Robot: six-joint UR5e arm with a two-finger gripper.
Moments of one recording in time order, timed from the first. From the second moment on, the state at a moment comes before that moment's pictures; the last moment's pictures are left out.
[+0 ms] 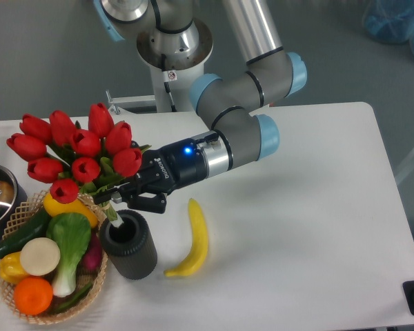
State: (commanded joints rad) arm 2.48 -1.98 -1.81 -0.85 -0.19 1.48
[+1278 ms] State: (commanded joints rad) arm 2.50 -2.07 -1.85 -0.85 -0.19 1.62
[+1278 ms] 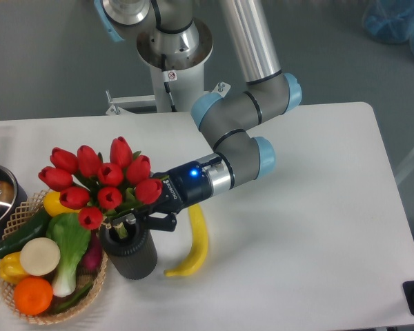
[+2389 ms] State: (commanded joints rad) arm 2.51 -2.05 -1.92 -0.85 -0.18 1.68
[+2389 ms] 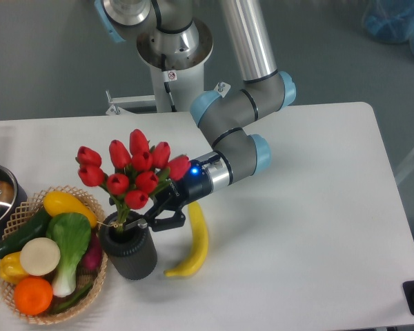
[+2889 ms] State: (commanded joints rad) arm 2.51 -2.05 -1.91 -0.85 -0.18 1.67
